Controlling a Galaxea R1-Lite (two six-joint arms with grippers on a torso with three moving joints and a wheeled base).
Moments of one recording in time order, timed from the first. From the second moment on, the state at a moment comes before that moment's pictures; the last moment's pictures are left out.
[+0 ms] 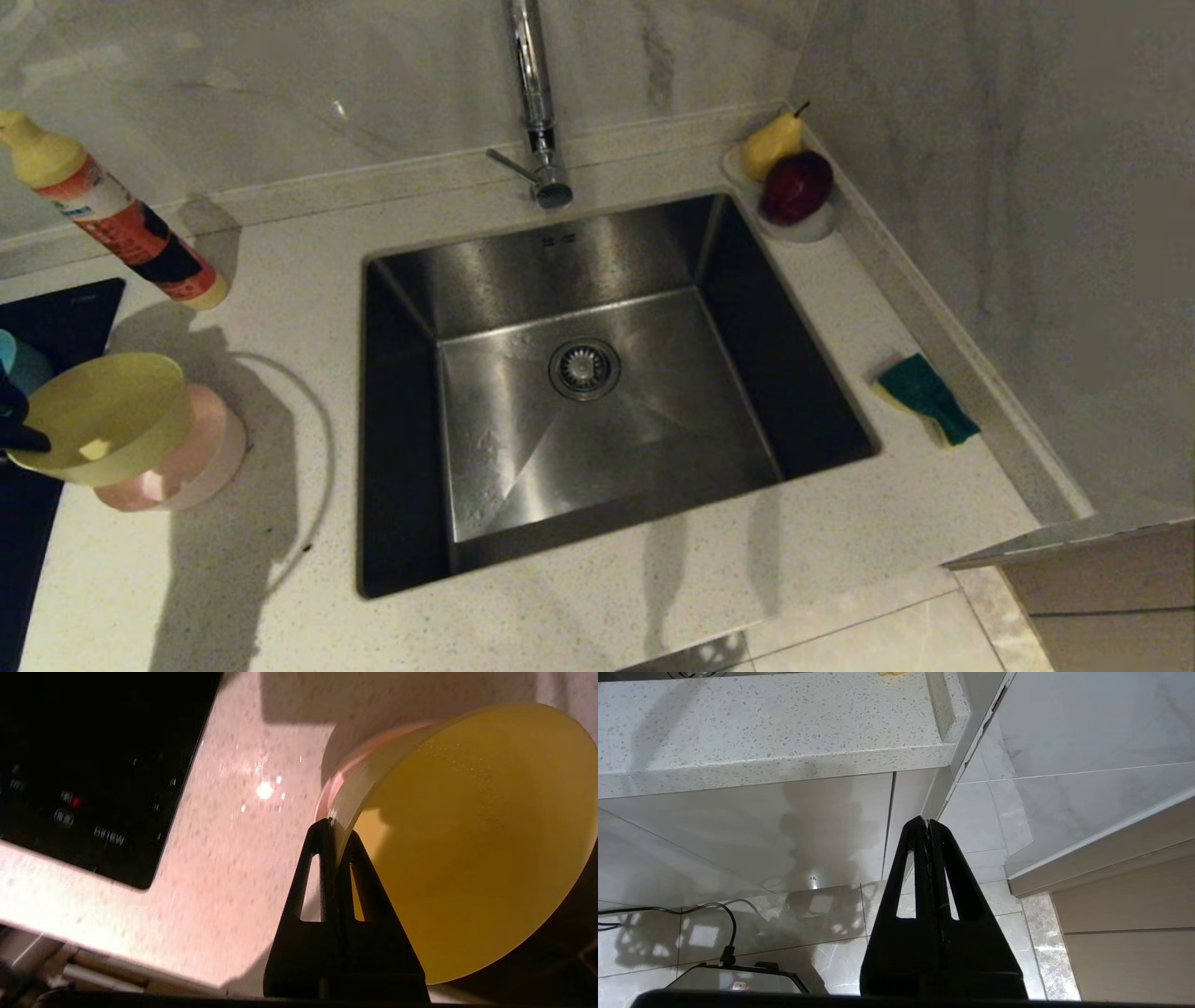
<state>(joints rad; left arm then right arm) 0.61 1.58 -1.41 0.72 -0.27 -0.21 0.00 0.00 0.00 0.00 0.04 -0.07</state>
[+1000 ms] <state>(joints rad) 0.61 1.55 -1.18 0.45 -0.34 -0.21 0.00 0.00 0.00 0.00 0.04 -0.07</state>
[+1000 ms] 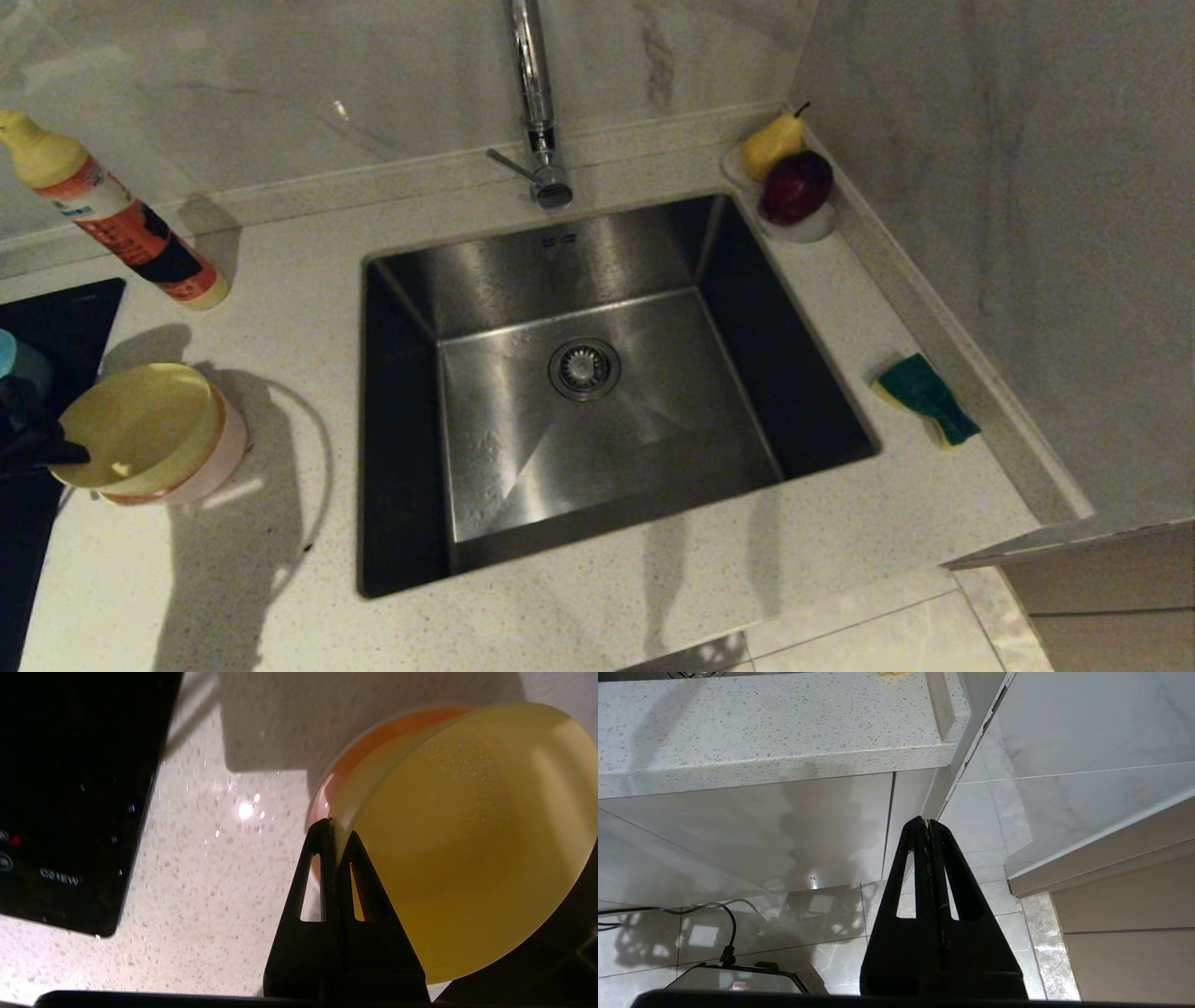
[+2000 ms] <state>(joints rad) 0.67 1.54 -1.07 0.31 -0.34 -0.12 0.00 0.00 0.00 0.00 0.04 -0.07</state>
